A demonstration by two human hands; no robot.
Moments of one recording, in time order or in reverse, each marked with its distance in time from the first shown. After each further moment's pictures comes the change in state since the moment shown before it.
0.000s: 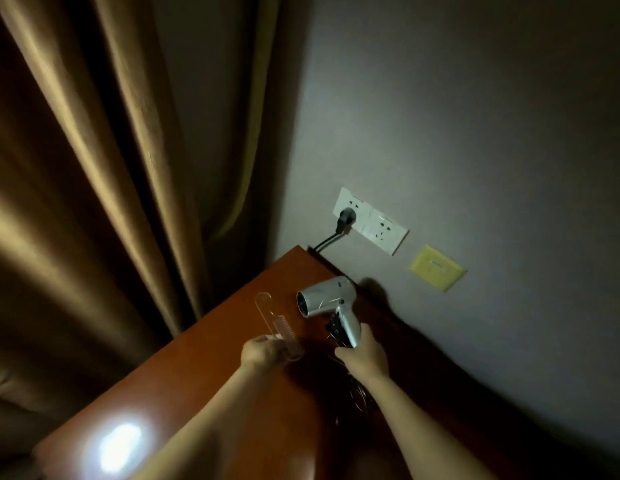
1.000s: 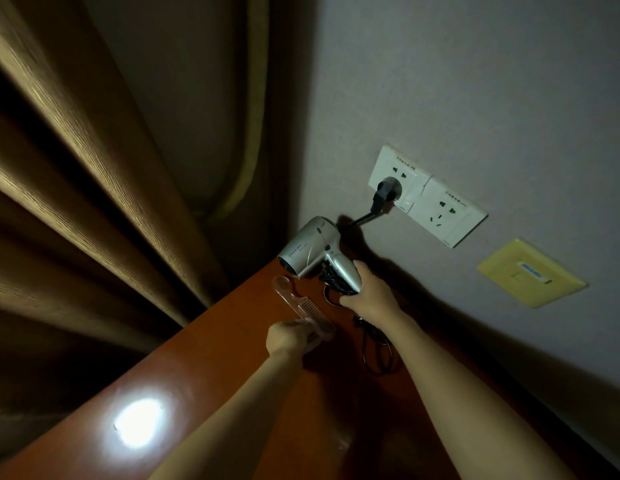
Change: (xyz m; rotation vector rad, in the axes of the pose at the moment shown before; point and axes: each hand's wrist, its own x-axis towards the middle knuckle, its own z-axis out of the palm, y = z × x) left_hand 0.095 0.010 0.055 -0.083 0.142 -0.068; right_hand 0.159 -0.046 0.022 -0.154 -0.220 -0.299
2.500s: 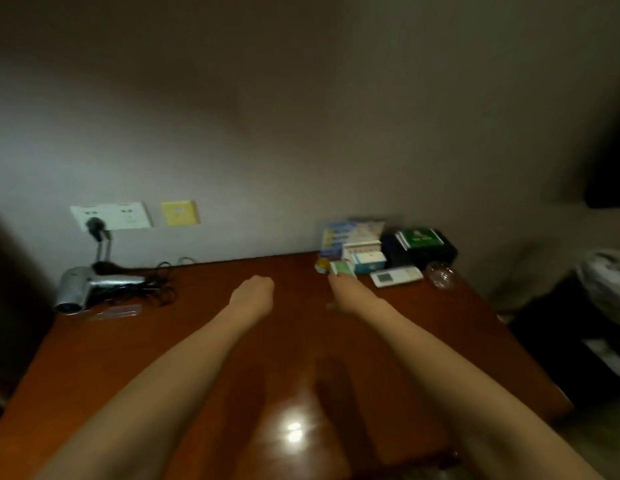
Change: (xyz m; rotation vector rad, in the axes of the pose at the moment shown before) left_hand -0.371 -0.174 -0.016 2.046 -0.646 1.395; right_hand -0.576 0.080 -0.011 -0.253 0.441 0.533
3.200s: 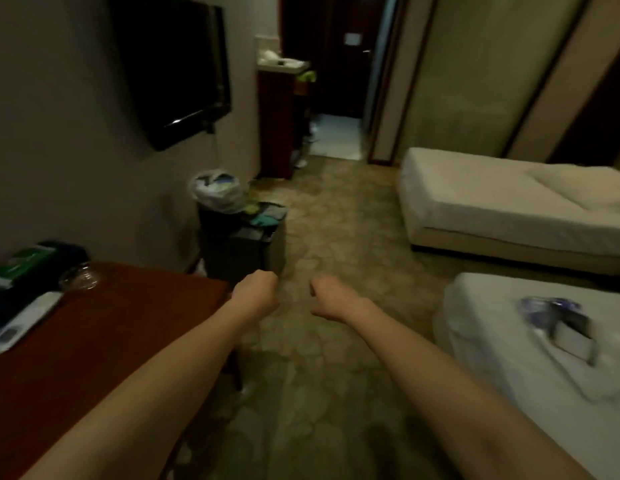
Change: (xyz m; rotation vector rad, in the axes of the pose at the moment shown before) left_hand -0.253 0.445 0.119 0.223 -0.244 1.193; right_hand -0.500 0.204 0.082 0.294 0.272 1.080
